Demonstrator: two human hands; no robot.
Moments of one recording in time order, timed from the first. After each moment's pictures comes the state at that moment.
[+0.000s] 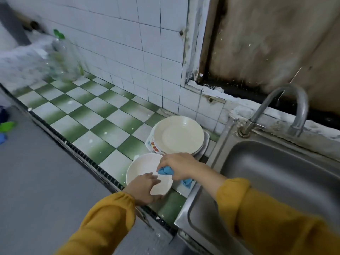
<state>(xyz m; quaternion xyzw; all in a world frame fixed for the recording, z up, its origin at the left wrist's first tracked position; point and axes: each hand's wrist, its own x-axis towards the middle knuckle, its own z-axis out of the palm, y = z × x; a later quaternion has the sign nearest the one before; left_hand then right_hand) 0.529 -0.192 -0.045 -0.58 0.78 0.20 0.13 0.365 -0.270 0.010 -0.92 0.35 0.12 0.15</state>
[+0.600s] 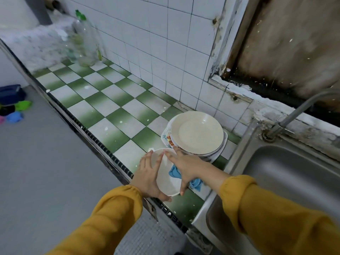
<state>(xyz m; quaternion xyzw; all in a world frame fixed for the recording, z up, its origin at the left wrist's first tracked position) 0.567 -0.189 -0.079 -0.67 0.71 0.20 -0.05 0.400 -0.280 -0.026 -0.90 0.34 0.22 0.14</state>
